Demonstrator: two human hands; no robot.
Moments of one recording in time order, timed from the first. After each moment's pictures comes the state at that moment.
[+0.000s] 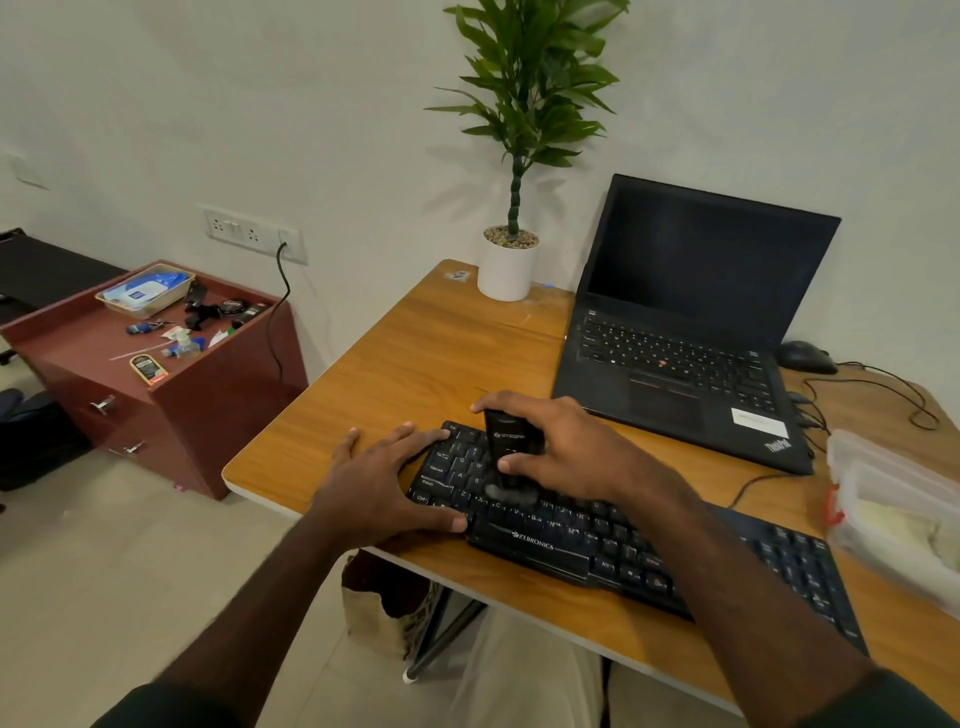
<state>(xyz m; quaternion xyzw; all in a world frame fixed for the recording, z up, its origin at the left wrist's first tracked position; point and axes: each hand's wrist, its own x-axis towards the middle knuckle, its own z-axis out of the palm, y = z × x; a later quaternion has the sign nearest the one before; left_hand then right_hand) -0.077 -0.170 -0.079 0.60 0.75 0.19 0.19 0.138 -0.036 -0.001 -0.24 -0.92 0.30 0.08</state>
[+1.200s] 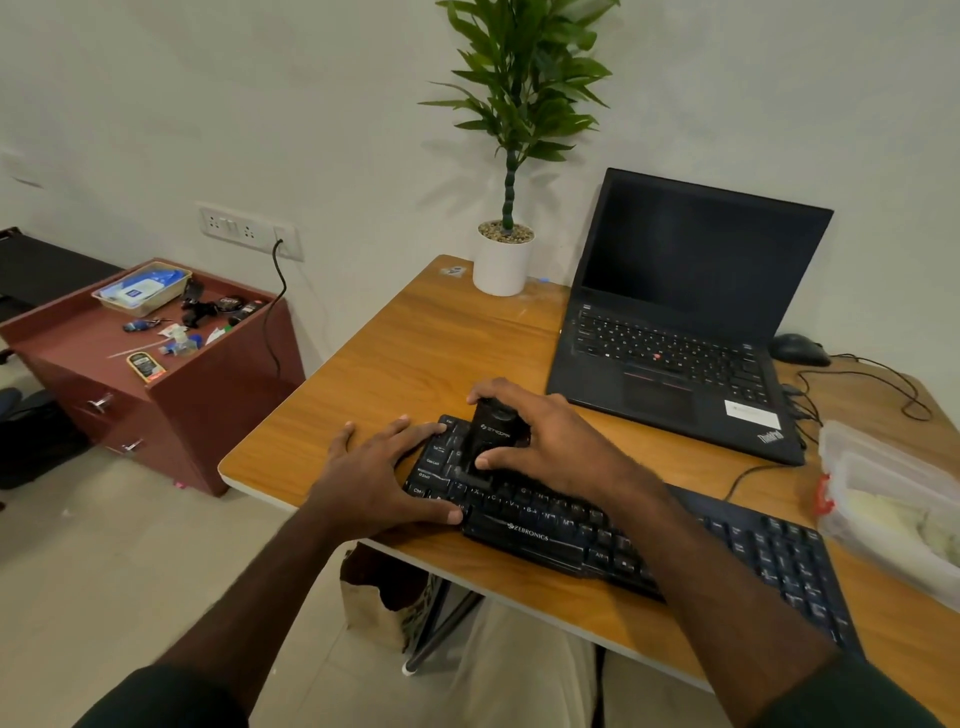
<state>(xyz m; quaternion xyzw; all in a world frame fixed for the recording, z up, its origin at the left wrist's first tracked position) -0.074 -0.170 -0.075 0.61 0.75 0.17 0.20 0.134 -0.042 -0.013 -0.23 -0.89 0.36 0.14</state>
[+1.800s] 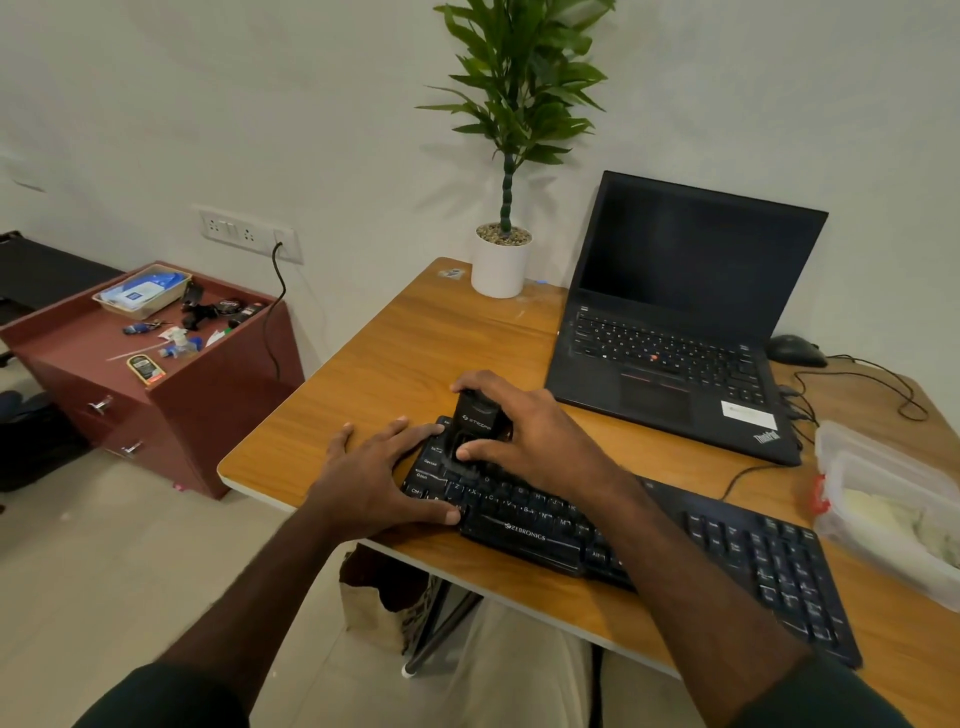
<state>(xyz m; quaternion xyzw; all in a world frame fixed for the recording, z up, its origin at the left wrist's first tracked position) -0.074 -0.170 -0.077 0.61 0.75 0.18 0.19 0.122 -0.051 -0.011 -0.22 -0.91 0.32 0.18</state>
